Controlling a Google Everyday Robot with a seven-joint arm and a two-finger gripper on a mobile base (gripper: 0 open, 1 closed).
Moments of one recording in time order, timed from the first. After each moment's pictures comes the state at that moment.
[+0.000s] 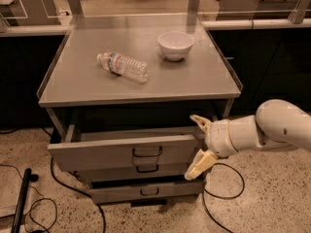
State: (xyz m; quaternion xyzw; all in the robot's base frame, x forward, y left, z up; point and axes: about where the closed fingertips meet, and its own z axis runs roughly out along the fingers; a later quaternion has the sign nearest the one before) arm 0.505 -0.108 0.699 -0.60 0.67 0.20 0.38
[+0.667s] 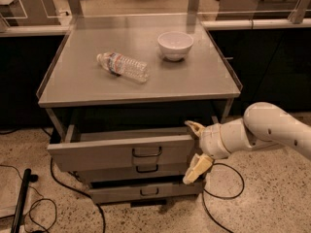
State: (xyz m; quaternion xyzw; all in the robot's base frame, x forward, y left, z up) arm 0.511 -0.100 0.658 -0.63 0.67 0.21 0.34
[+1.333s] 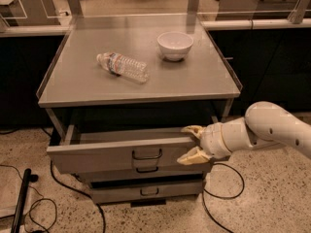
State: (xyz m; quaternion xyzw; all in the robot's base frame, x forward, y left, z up) arm 0.511 -0.100 0.657 -0.63 0.67 0.21 0.34
